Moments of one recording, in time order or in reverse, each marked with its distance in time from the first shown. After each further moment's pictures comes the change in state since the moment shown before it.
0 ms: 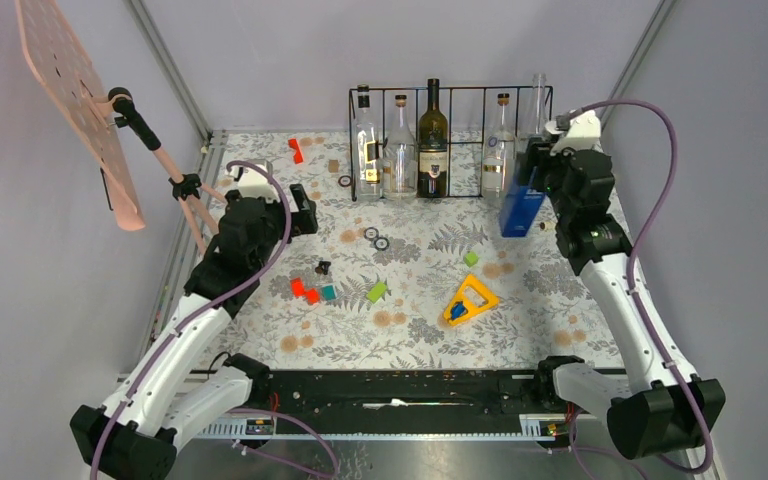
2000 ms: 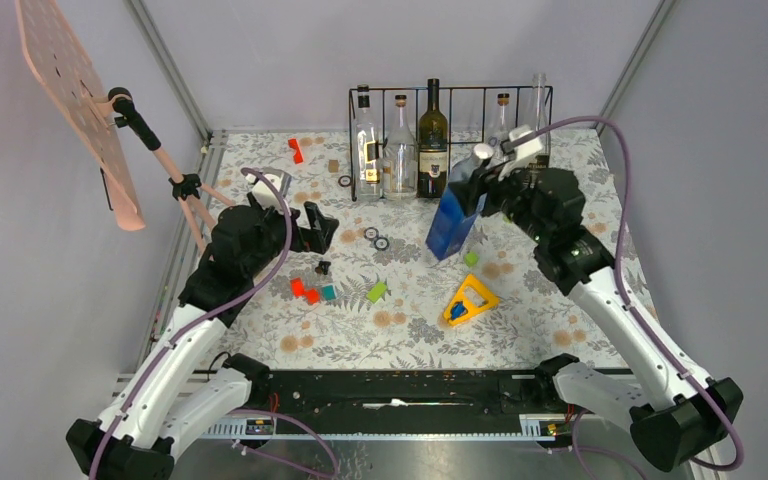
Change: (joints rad) left arm 0.000 -0.046 -0.018 -0.003 0.354 0.058; right arm 0.206 -0.048 -0.009 -0.007 -0.231 0.052
